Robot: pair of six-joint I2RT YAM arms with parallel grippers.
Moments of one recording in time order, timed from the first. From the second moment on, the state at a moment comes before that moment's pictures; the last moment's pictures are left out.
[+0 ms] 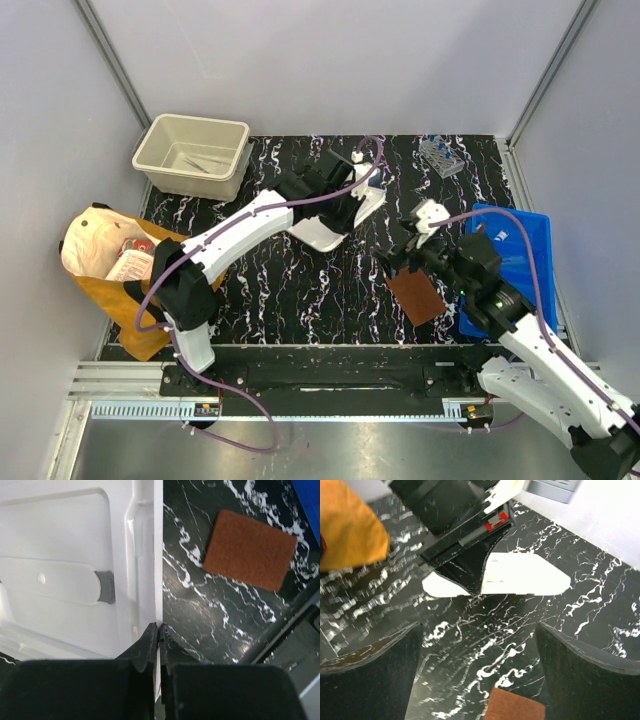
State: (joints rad) left arm -0.78 1.81 1.73 -0.77 0.15 -0.07; right arm 0.61 0.65 0.68 -0.07 -0.12 0.00
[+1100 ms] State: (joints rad) left arm -0.72 1.62 1.54 -0.84 0.46 -0.07; right arm 0.62 1.02 0.78 -0.20 -0.41 -1.18
